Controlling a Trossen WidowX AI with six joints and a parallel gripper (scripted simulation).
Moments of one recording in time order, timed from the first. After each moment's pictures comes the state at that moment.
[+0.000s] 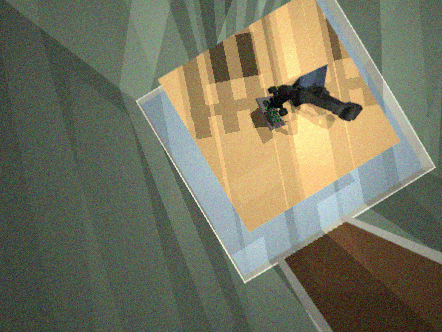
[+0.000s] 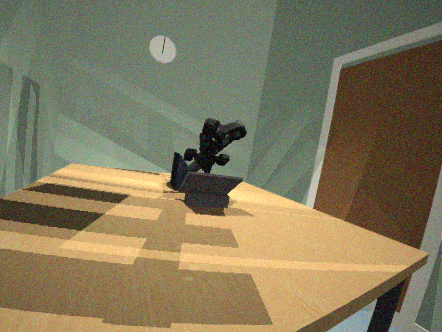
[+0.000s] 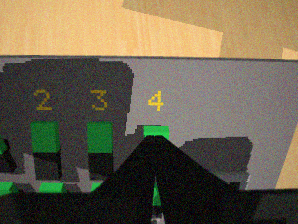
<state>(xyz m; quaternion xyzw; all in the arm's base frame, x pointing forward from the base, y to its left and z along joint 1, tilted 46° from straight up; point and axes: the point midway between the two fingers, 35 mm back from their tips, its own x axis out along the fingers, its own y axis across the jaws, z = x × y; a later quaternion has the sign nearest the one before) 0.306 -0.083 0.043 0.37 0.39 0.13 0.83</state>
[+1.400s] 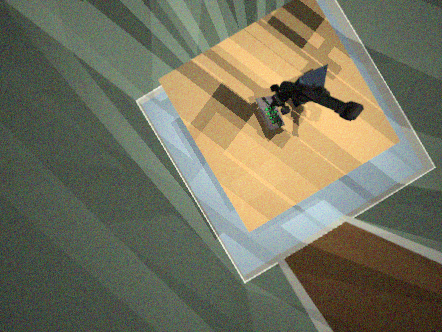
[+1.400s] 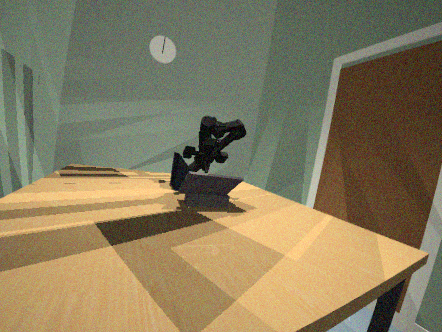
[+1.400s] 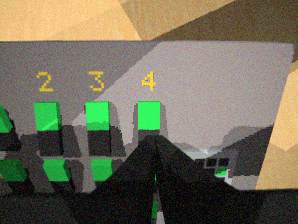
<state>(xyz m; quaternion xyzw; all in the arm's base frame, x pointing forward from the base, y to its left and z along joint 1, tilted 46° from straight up) 0.291 -0.090 0.047 0.37 0.40 0.13 0.83</state>
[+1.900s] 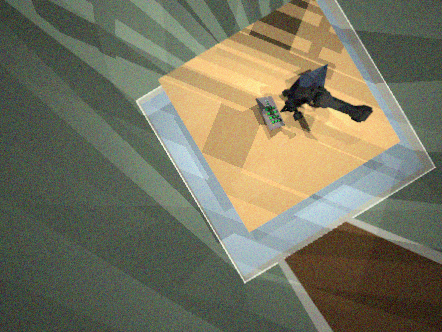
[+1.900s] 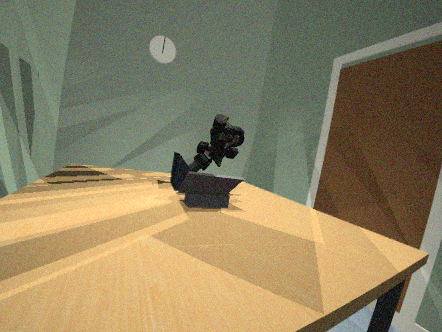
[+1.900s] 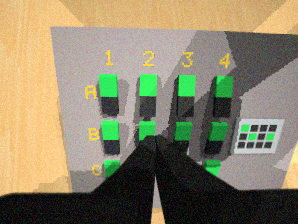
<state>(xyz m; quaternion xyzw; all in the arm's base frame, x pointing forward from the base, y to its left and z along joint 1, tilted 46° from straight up) 0.258 -0.062 0.112 0.37 0.39 0.13 0.84</state>
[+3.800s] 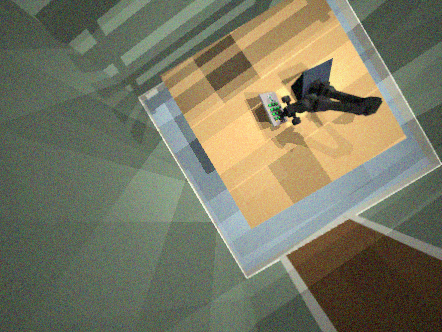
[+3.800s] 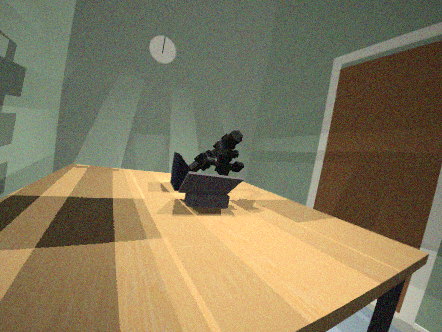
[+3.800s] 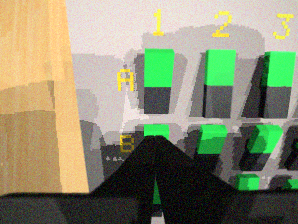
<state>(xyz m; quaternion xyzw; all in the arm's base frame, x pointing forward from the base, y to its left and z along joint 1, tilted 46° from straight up) 0.283 0.004 0.094 0.37 0.40 0.13 0.83</state>
